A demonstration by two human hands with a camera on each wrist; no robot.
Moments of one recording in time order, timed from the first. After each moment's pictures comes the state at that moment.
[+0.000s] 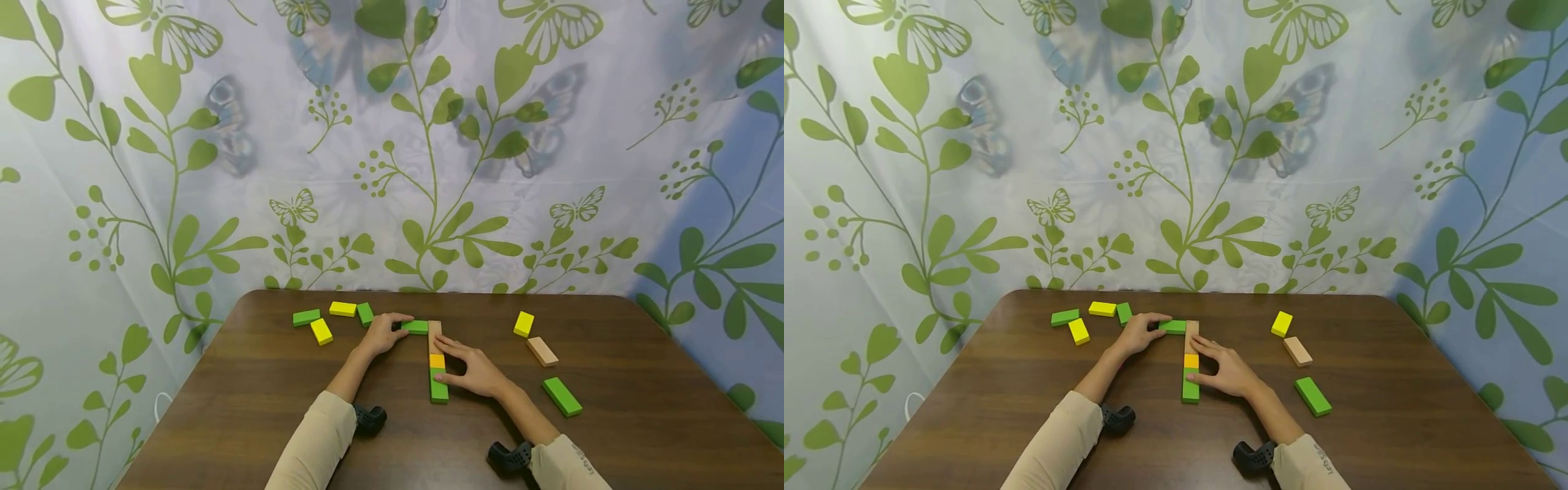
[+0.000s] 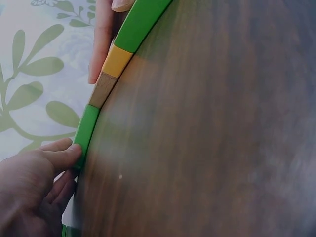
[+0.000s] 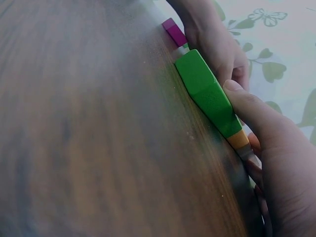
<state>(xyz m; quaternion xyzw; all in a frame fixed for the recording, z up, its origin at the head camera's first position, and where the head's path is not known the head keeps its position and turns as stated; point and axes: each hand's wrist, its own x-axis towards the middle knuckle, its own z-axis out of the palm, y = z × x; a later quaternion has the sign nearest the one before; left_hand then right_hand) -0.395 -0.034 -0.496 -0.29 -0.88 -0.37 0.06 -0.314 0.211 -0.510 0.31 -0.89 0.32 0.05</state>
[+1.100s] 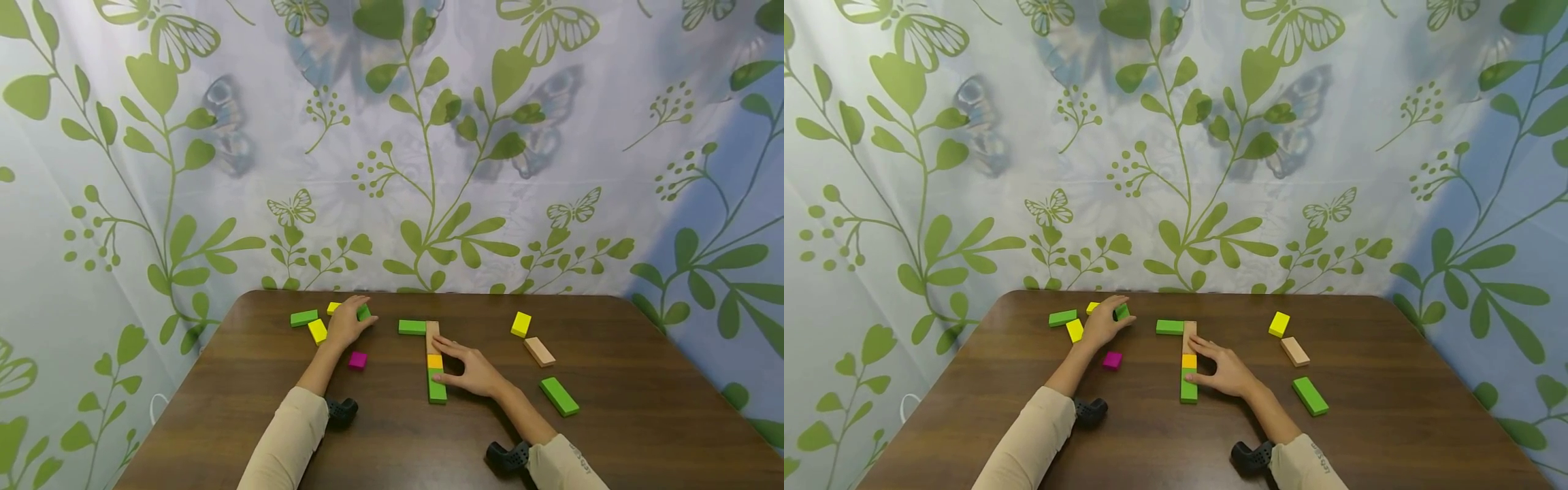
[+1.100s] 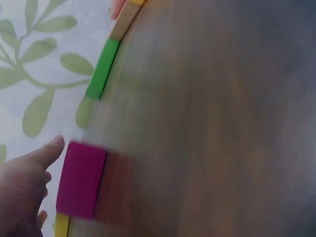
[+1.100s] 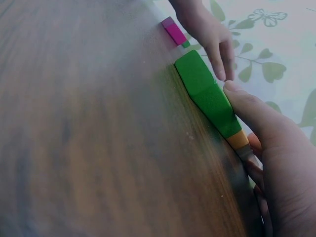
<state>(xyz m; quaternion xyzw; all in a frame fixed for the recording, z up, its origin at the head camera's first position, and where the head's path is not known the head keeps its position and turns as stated) -0.410 -0.094 -0.490 -0.20 -0.91 -0.30 0.19 -0.316 0.212 -0.512 0.32 -0.88 0.33 0.06</state>
